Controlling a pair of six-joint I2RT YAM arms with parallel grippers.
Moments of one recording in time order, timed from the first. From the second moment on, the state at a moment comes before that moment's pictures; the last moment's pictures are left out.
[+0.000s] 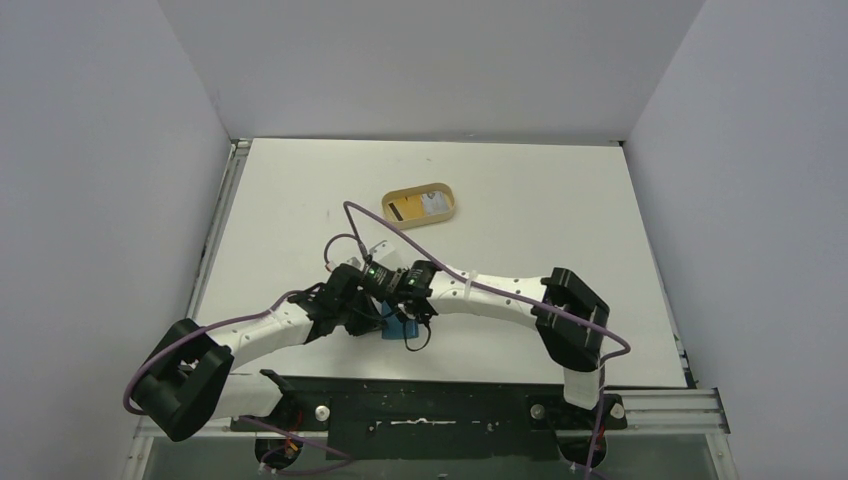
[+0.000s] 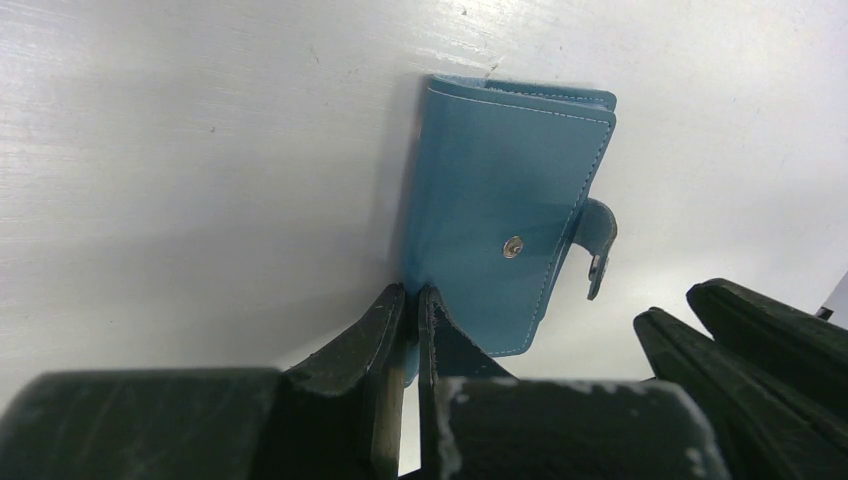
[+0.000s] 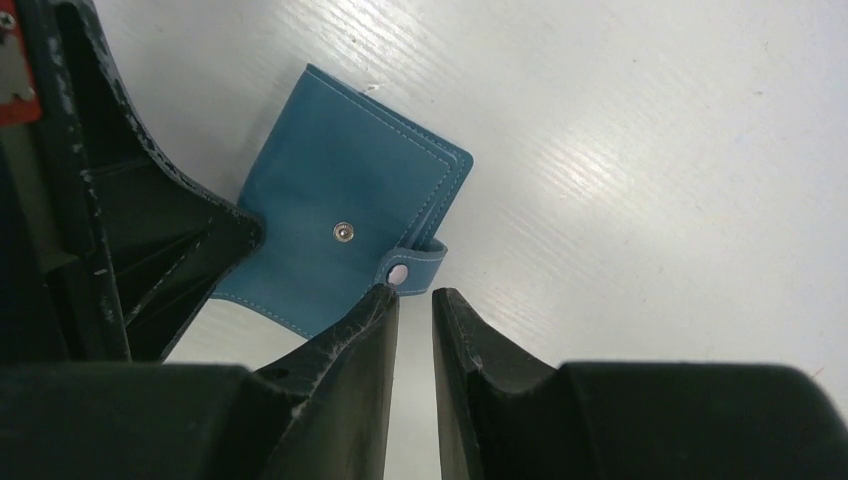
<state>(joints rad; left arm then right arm) -0.66 1.27 0.46 -0.17 0.06 -1.02 1.15 1.86 1.41 -0.74 0.41 0.45</state>
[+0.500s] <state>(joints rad) -0.66 1.27 0.46 -0.16 0.07 -1.02 1.17 1.93 1.49 -0.78 0.42 0.45</state>
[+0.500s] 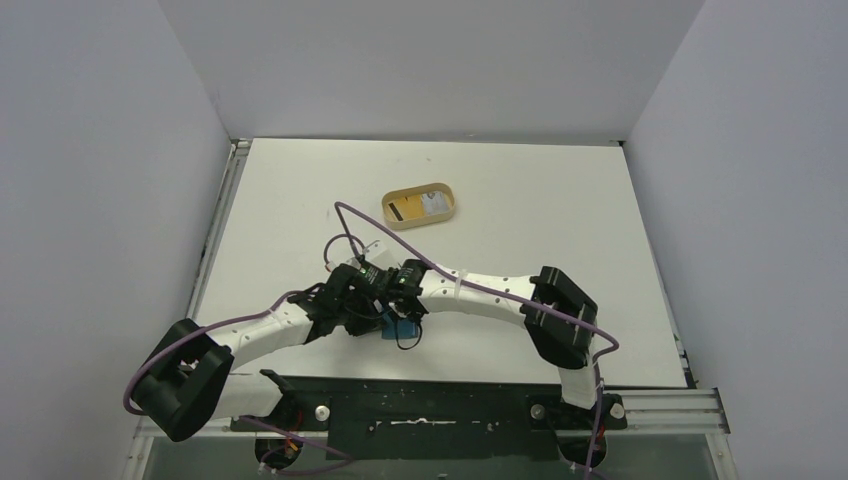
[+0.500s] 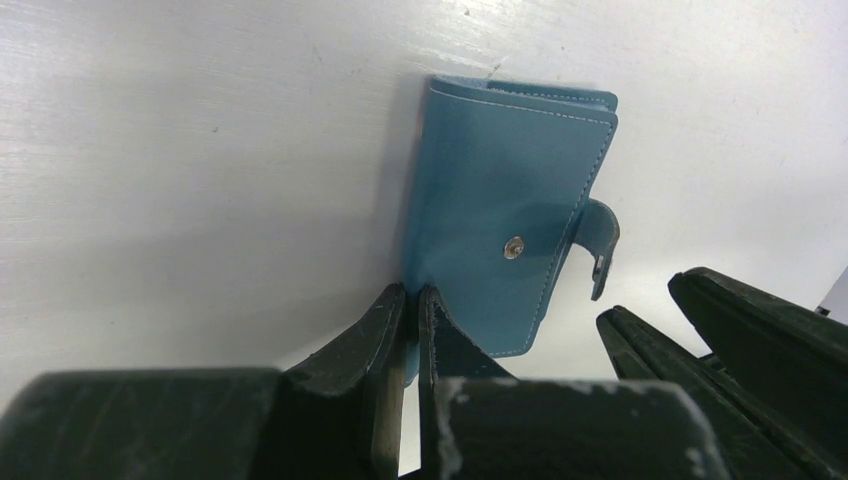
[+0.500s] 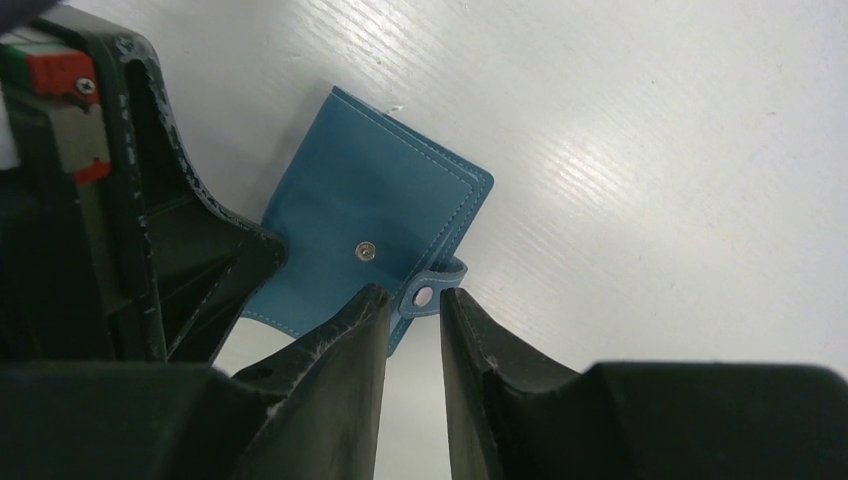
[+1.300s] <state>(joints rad) -0.64 1.22 0.41 -0.15 0.08 -1.05 1.17 1.94 1.42 -0.73 0.43 0.53</state>
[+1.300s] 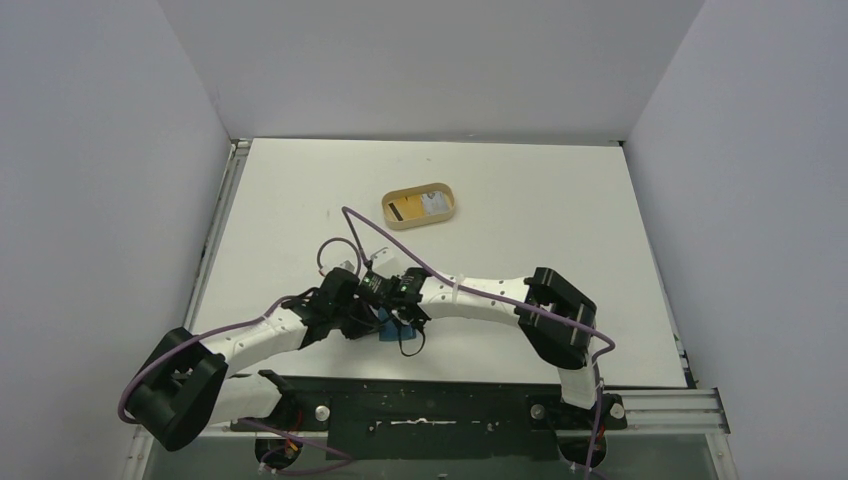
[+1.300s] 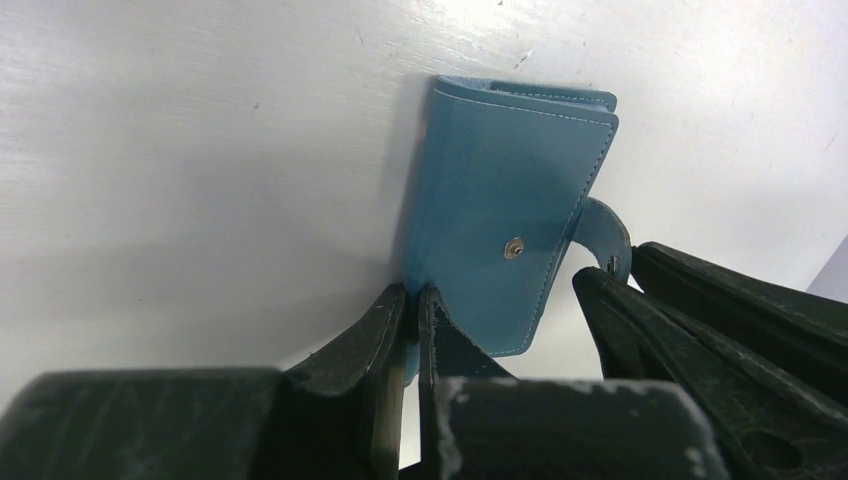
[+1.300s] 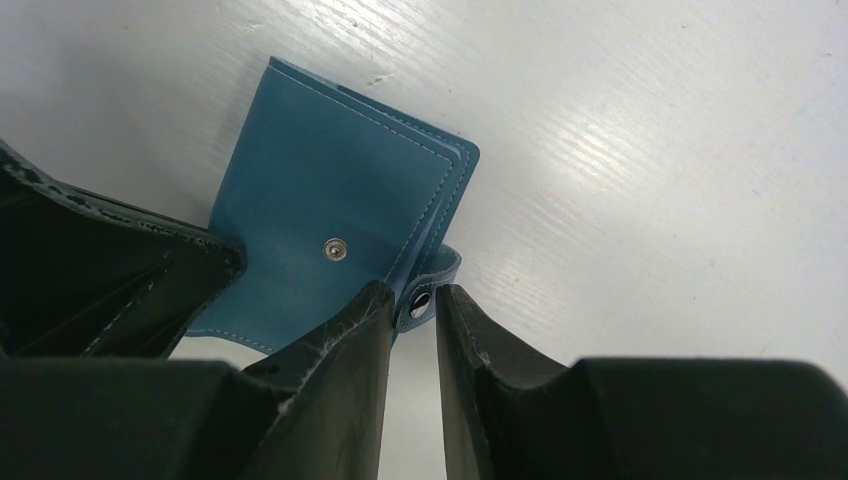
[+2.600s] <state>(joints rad) -0.64 1.22 0.41 -0.15 0.08 -1.06 1.16 1.92 1.40 -0.71 0.45 0.54</state>
